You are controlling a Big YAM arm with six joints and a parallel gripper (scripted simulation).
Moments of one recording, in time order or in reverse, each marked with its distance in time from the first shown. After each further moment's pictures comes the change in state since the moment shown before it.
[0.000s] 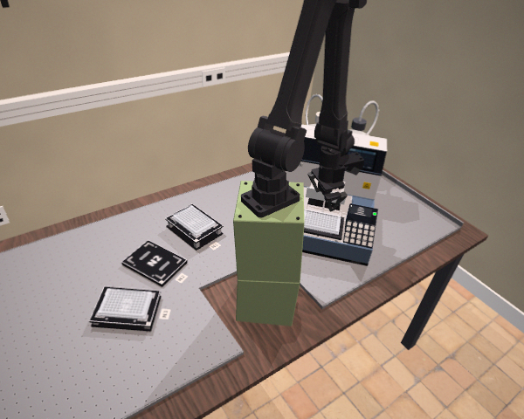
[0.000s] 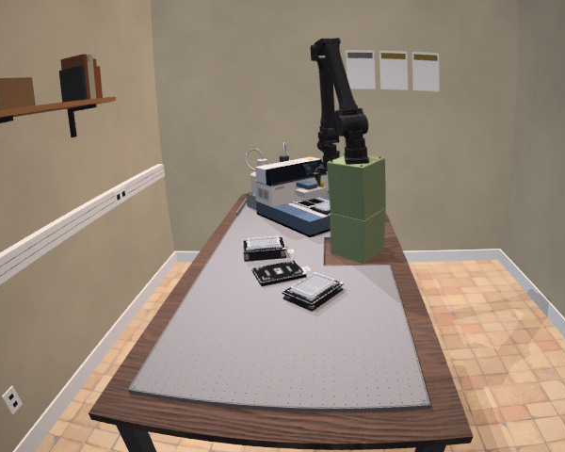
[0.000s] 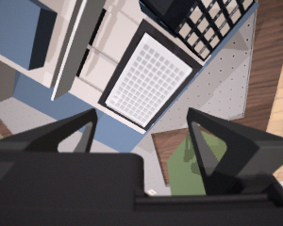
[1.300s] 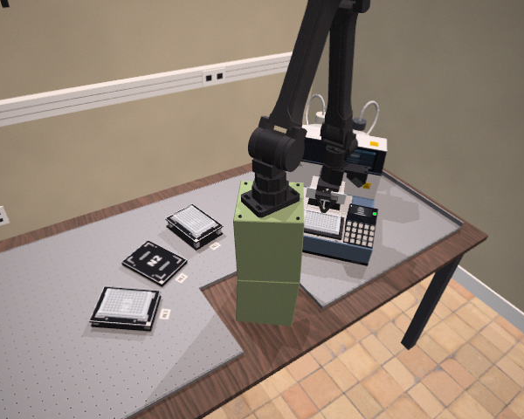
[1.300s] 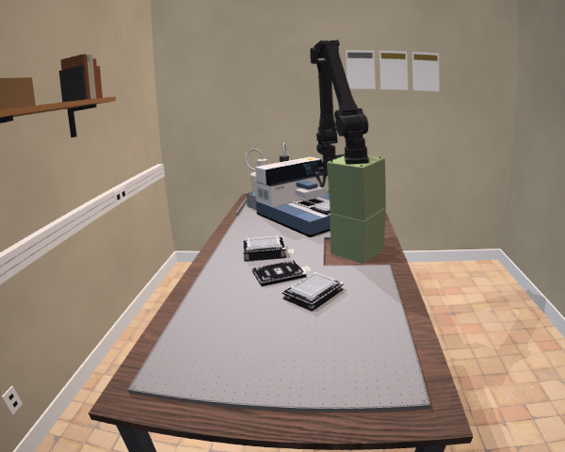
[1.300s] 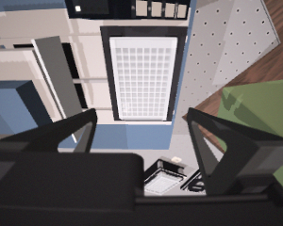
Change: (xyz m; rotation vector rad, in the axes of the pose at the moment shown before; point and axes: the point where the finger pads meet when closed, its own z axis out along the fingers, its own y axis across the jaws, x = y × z) arm -0.002 0.000 0.010 0.084 0.086 0.578
